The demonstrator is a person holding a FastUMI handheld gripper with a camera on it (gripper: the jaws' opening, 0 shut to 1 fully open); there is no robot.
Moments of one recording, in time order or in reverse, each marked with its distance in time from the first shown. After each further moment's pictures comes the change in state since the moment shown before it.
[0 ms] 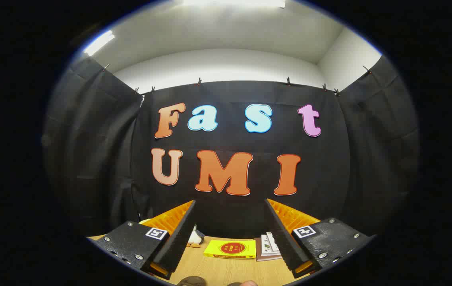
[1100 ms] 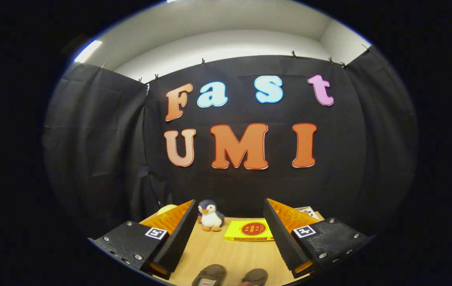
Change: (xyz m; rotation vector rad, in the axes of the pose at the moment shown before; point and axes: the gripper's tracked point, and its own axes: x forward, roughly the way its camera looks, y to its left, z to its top) arm -0.004 0.049 -0.078 0.119 0.219 0.142
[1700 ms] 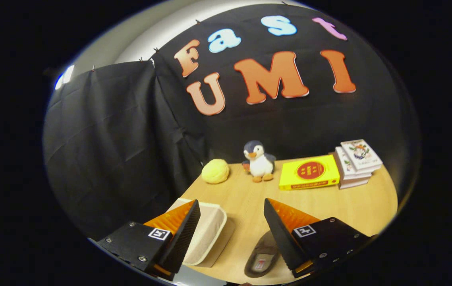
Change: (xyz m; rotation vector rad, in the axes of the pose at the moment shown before) arm 0.014 0.106 -0.155 0.243 0.455 0.263
